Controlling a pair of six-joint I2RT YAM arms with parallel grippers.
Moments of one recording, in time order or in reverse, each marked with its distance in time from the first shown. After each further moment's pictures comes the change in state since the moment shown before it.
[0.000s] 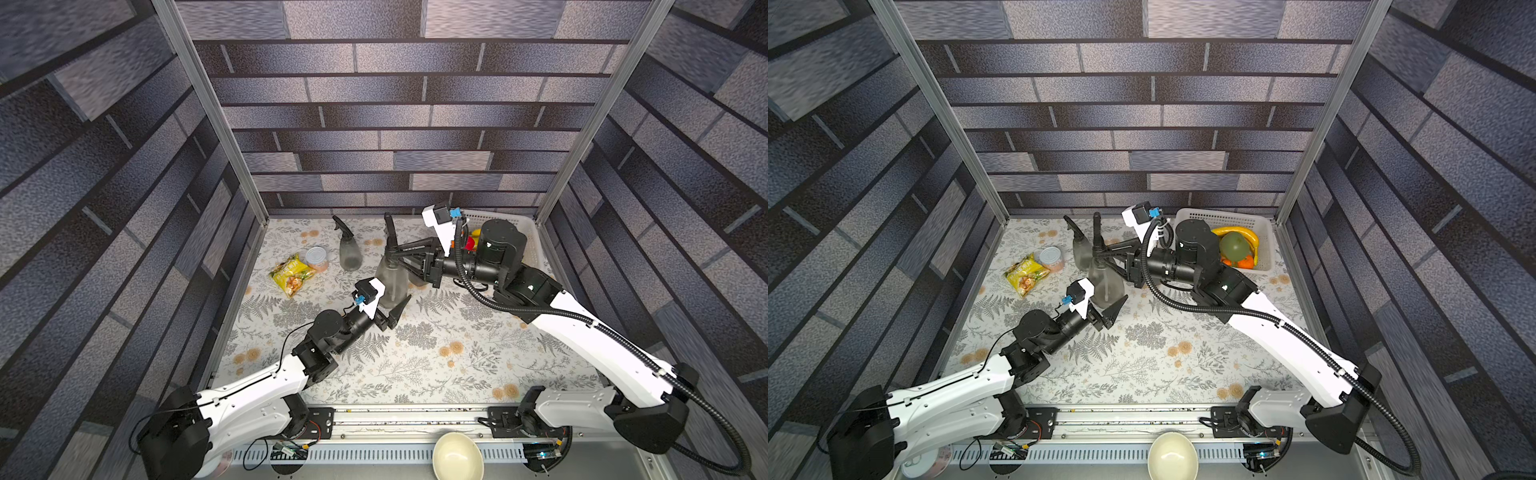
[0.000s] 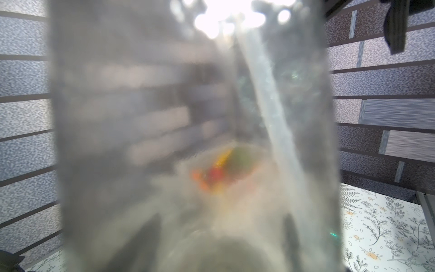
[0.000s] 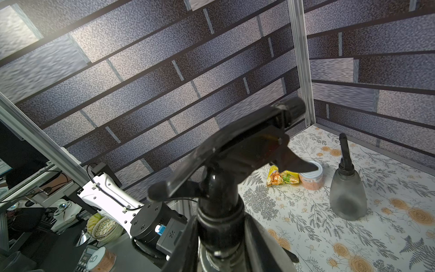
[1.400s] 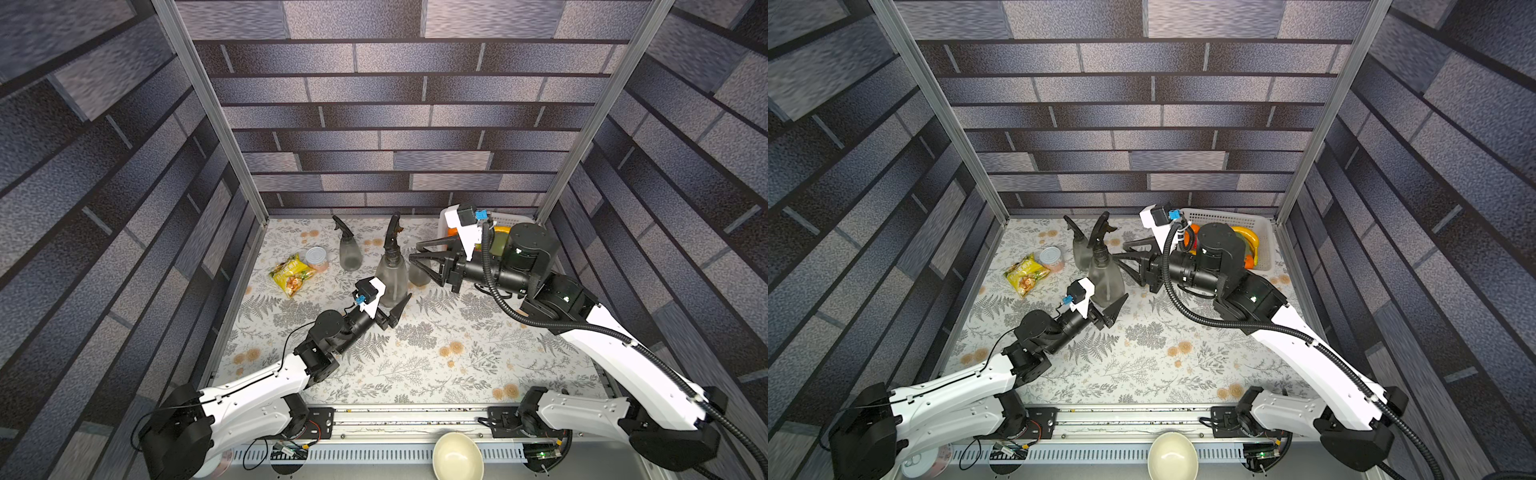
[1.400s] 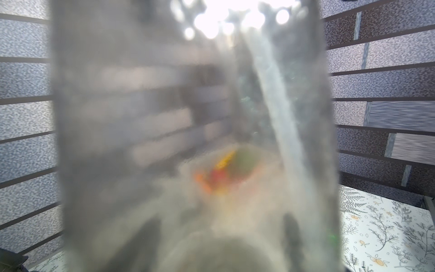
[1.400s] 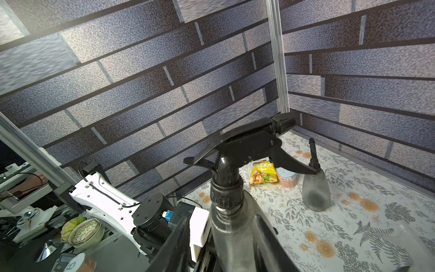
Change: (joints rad) left arm -0.005 0.008 0.000 0.029 -0.019 0.003; right arm 0.005 -0.092 0.054 -0.151 0.082 -0.055
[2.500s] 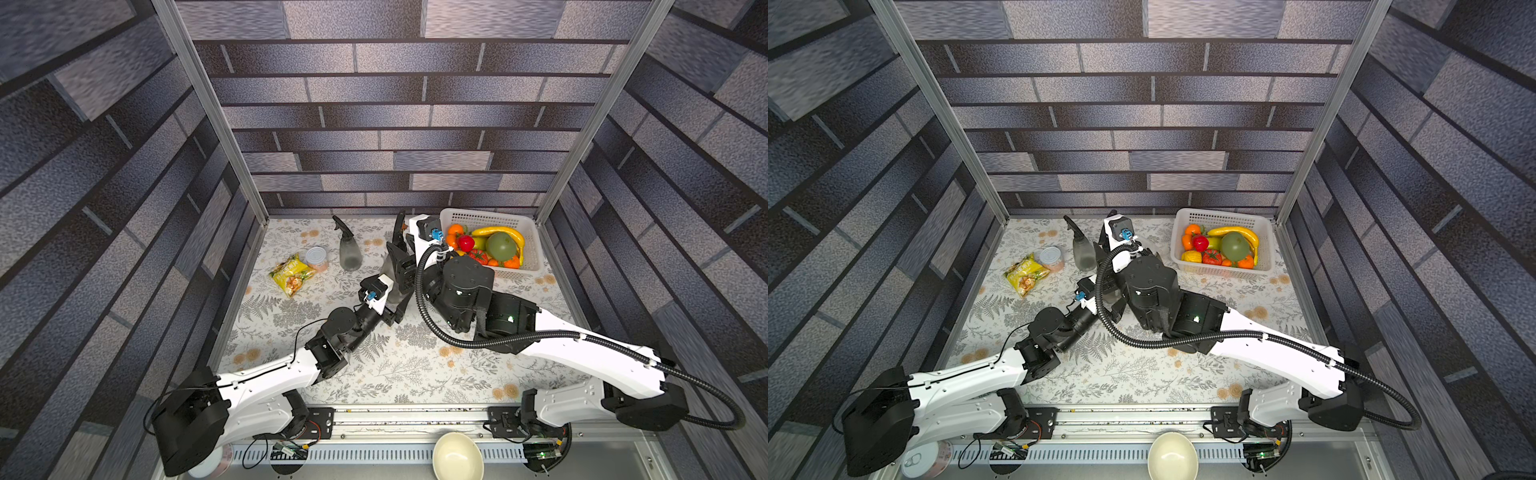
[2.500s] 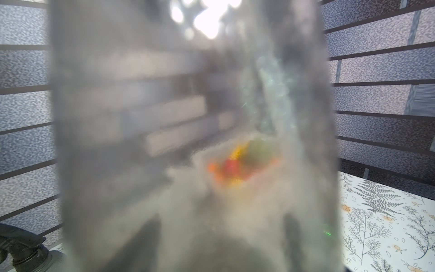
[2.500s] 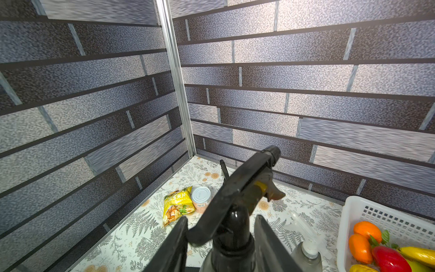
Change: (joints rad) left arm -0.028 0.120 0.033 0.041 -0.140 0.032; right arm 0.428 0.165 0.057 0.140 1.077 -0.167
